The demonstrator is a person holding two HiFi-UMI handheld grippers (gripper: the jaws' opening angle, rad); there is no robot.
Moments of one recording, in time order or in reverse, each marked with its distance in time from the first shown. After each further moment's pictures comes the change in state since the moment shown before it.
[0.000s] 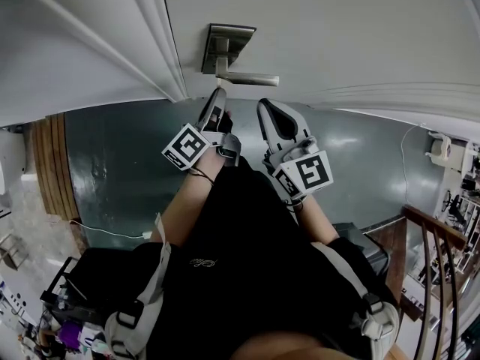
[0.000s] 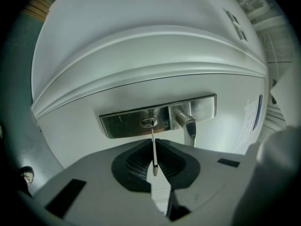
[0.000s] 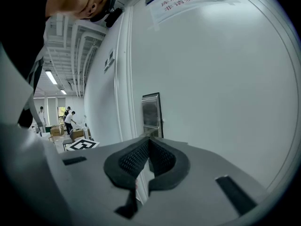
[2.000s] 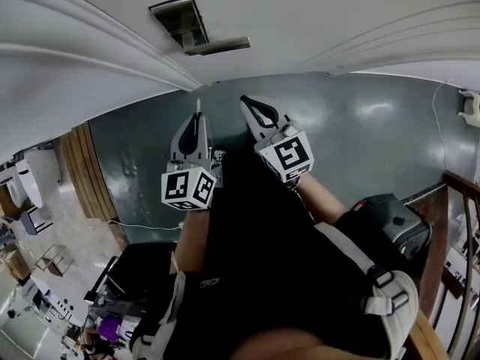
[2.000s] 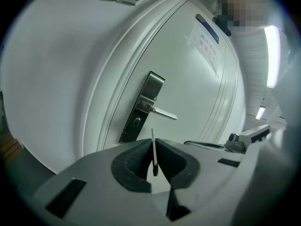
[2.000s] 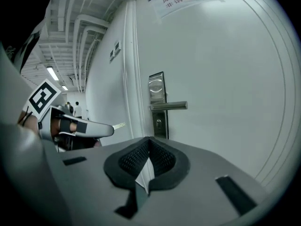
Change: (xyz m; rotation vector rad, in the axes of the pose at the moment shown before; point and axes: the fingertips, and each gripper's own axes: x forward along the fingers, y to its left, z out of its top) left arm -0.120 -0.062 -0.037 0.950 0.147 0.187; right arm -0.049 0.025 -0.080 -0.006 0.079 0.014
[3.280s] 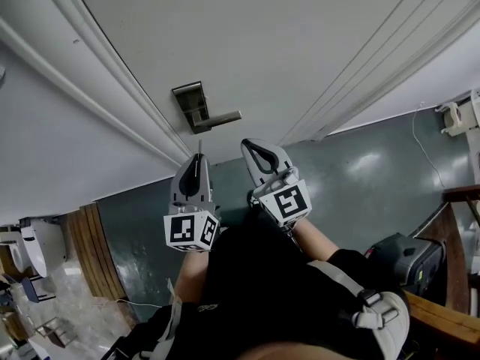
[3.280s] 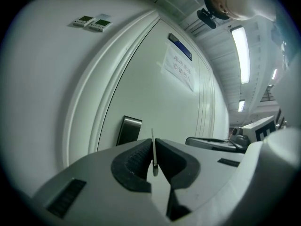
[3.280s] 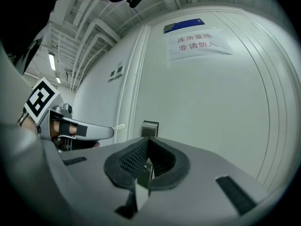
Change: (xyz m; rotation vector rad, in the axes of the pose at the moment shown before) left arm -0.015 -0.051 0.123 0.219 -0.218 -0.181; right arm -0.041 0.010 0.136 -0.181 -0.266 -0.198
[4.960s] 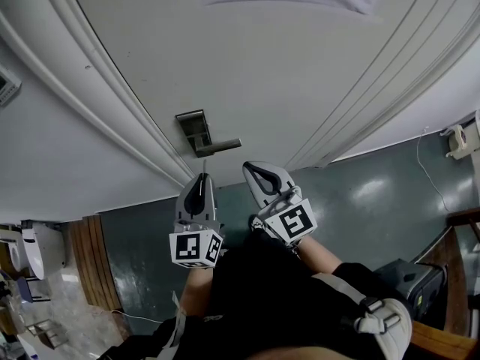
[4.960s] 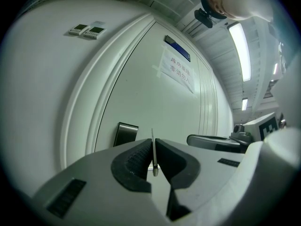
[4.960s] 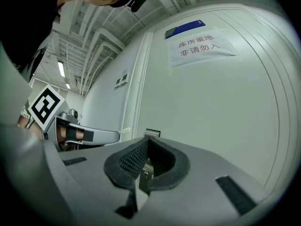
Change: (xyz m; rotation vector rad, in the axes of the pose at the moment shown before) left arm 0.013 -0.017 0.016 0.026 -0.050 0.045; right arm -0.004 -0.013 0.026 -0.015 -0.062 0.114
